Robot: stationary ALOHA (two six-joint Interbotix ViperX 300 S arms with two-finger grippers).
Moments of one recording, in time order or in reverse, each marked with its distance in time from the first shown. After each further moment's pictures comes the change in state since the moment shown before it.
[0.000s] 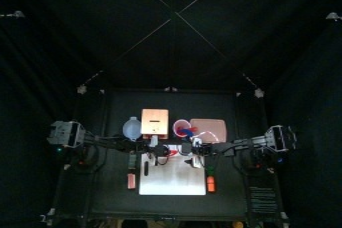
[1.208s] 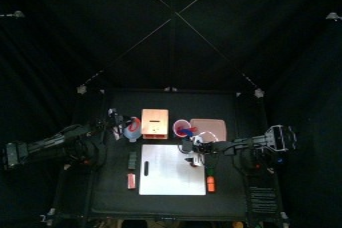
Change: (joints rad) left arm 0.468 -0.821 0.334 0.064 0.325 0.005; right arm -0.032 0.000 0.026 -0.018 -0.035 -0.005
